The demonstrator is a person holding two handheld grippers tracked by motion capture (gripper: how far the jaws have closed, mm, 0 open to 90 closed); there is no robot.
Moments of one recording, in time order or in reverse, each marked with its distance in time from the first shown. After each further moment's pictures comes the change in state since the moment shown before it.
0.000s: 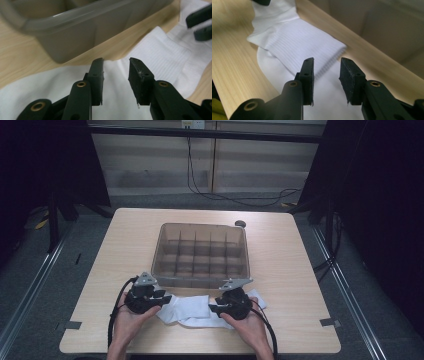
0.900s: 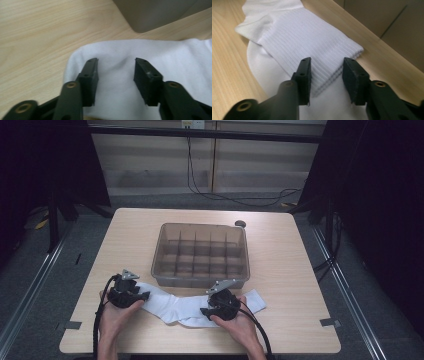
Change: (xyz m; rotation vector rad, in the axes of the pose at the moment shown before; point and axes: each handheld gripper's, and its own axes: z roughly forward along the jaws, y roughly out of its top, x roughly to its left) left arm 0.041 -0.016 -0.001 0.115 0.260 -0.068; right arm 0.007 0.002 0.027 0.056 -0.010 -0.080
